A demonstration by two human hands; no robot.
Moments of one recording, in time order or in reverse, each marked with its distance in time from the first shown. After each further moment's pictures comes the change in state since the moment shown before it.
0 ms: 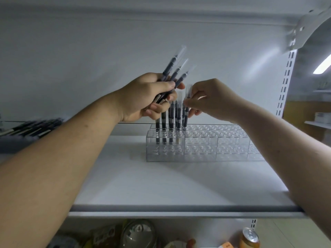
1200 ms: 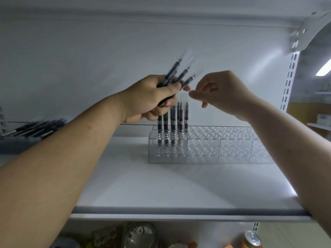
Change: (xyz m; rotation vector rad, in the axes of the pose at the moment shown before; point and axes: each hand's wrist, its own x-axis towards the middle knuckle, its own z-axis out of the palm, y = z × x) left_hand -0.003 0.002 0.000 0.187 0.007 0.010; right_hand 0.000 0.004 -0.014 0.044 0.132 -0.033
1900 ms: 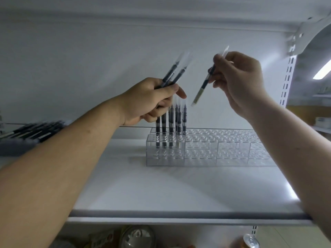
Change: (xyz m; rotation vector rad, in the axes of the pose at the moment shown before) left_hand 0.003 -0.005 -0.003 -0.002 0.006 0.033; right_hand 0.013 -0.002 -0.012 0.701 0.362 0.004
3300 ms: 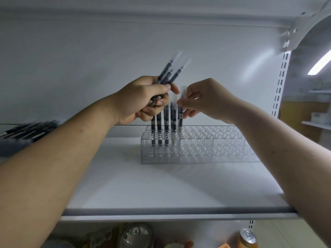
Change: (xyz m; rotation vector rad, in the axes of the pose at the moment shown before) left_hand 0.000 -0.001 0.001 -0.059 -0.025 -0.015; right_hand -0.021 0.011 0.016 -0.625 -0.464 0.146
